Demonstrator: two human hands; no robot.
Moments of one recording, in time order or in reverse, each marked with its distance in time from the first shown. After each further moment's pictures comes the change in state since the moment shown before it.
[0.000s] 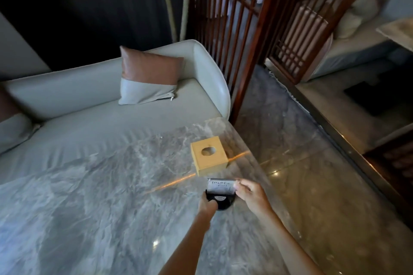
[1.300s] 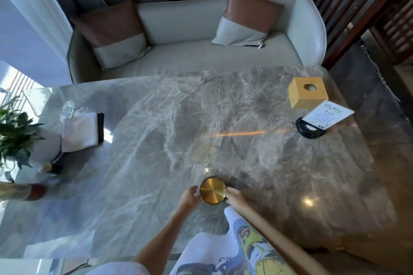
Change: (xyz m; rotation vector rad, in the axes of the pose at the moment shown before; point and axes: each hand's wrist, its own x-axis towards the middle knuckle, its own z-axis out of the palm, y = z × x) left_hand -0.345 -0.176 -0.310 0.318 0.278 -0.272; right_hand -0.267 0.115 0.356 -0.190 -0.411 0.448
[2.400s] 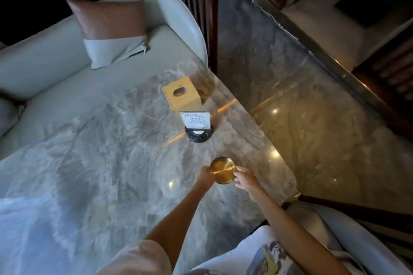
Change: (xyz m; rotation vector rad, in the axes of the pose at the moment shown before) left_hand 0.040 0.291 0.321 0.326 -0.284 0.161; right_hand 0.009 0.058 -0.375 0.712 0.302 0.207
